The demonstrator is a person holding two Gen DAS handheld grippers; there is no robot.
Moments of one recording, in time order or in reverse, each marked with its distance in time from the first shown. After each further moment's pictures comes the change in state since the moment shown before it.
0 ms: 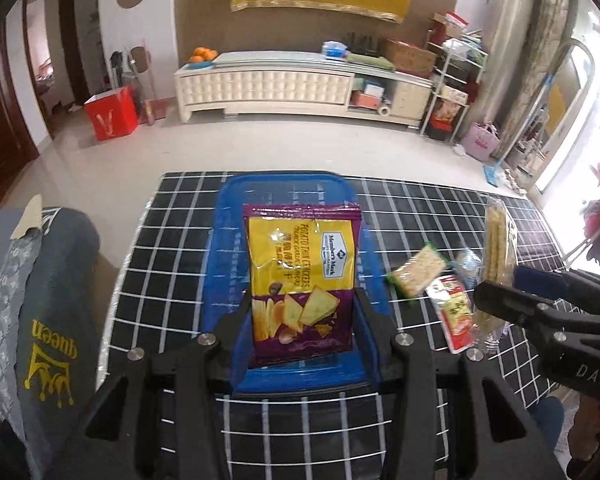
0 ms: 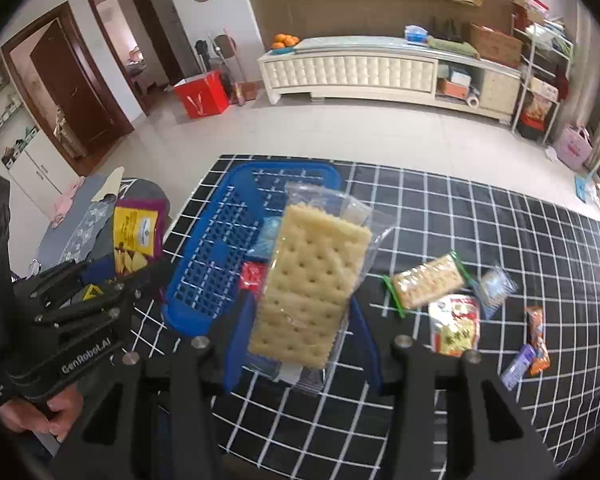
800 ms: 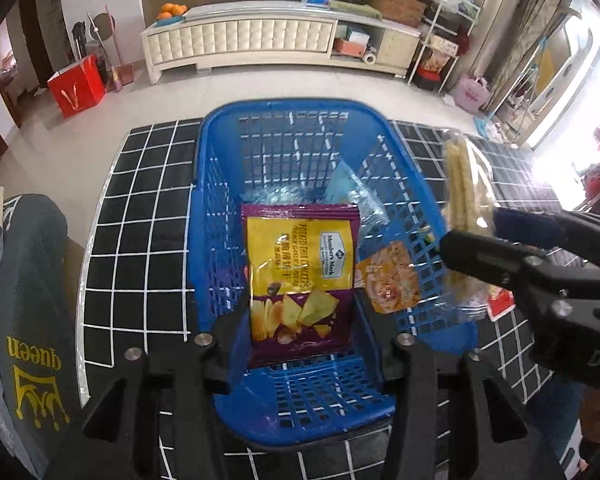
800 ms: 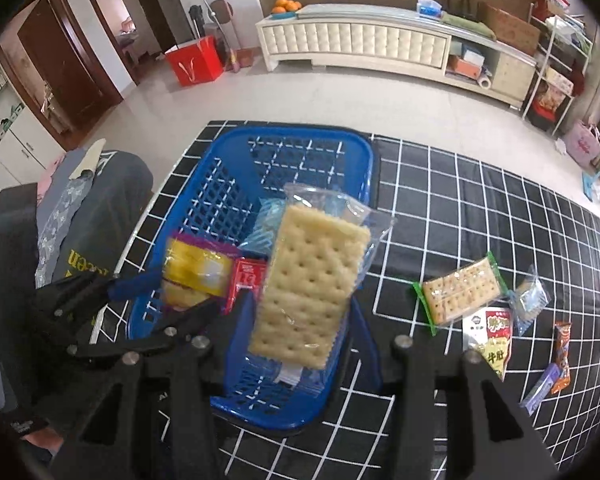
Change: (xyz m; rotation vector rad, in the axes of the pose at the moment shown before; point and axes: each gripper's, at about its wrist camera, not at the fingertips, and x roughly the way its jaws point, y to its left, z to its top) left arm 0.097 0.025 -0.003 0.064 0.187 -0.077; right arm 0.074 0.020 0.012 -0.006 0.123 -0.034
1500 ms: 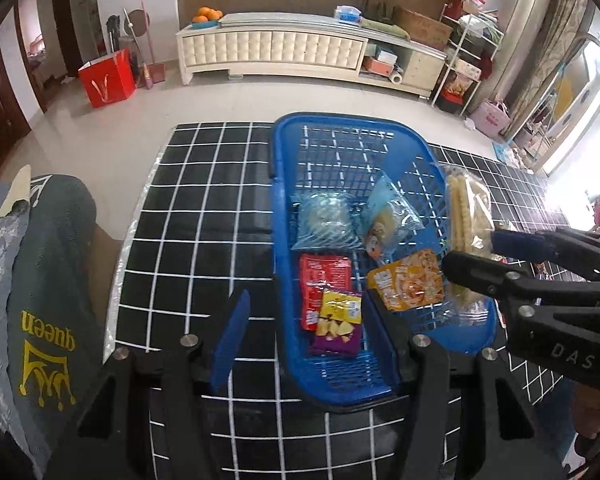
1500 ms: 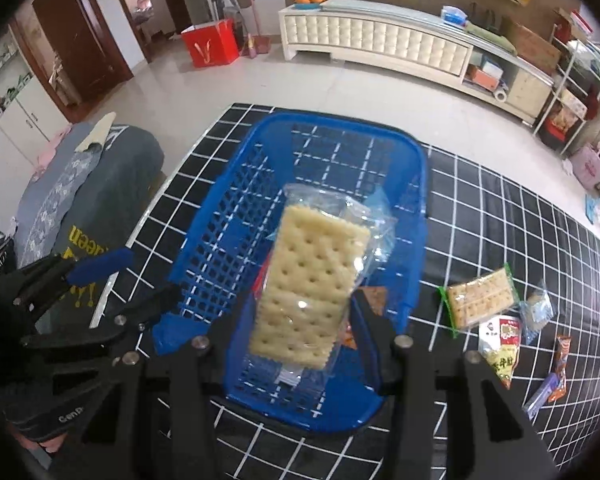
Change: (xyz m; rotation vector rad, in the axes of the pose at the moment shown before) left arm -0.039 0.042 -0.019 -0.080 -0.060 0.046; right arm 0.016 0.055 0.006 -0.095 0.046 -0.017
